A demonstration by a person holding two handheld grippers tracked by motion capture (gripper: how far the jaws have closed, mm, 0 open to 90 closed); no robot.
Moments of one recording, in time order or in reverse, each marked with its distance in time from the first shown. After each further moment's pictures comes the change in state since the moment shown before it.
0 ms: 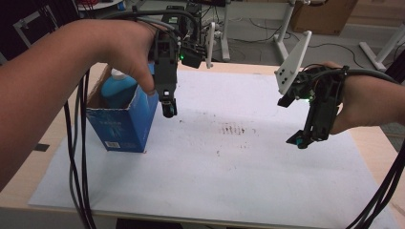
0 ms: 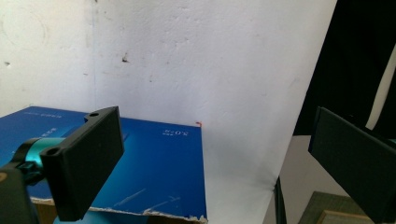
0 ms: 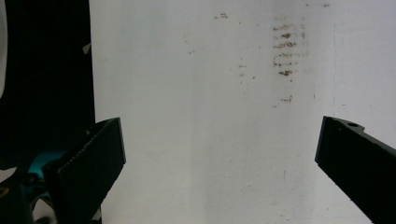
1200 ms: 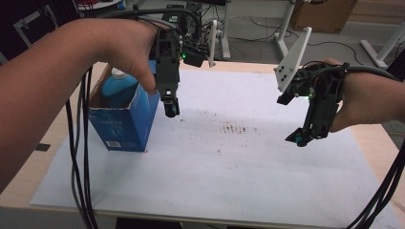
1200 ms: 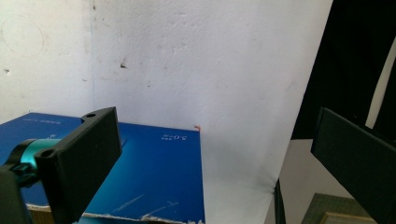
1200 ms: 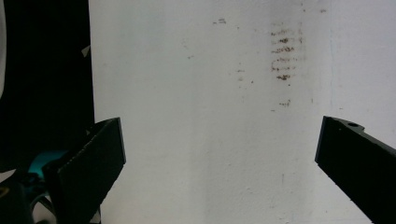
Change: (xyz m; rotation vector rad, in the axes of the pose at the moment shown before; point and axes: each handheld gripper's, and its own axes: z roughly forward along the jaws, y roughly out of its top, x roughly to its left) left arm -0.002 0.001 -0.001 -0.014 0.000 0.011; right arm 0.001 0.004 -0.001 -0.005 -0.004 0.002
